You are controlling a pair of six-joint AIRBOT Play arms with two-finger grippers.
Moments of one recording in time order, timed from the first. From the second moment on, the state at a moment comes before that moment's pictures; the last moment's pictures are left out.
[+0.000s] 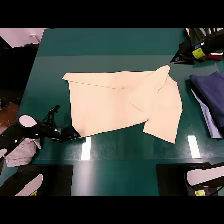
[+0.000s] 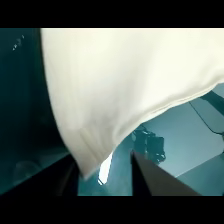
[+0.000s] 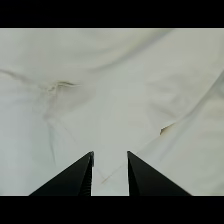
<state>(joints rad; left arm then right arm) -0.06 -0.97 0.42 0.84 -1.03 -1.38 -0.10 -1.63 1.98 -1.12 1.55 1.58</state>
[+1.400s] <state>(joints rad) -0.12 -0.96 0.81 1.39 -1.18 -1.57 -0.47 -1.29 0.81 -1.05 1.35 1.33</state>
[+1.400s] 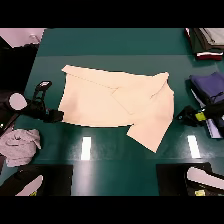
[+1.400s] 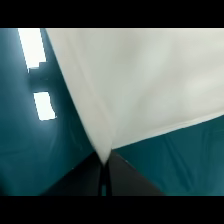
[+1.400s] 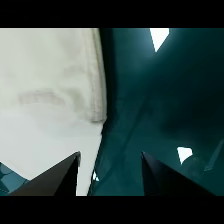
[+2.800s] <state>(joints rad) -0.12 -0.96 1.99 1.35 -1.22 -1.52 -0.34 -0.85 1.58 -0.87 1.10 1.32</state>
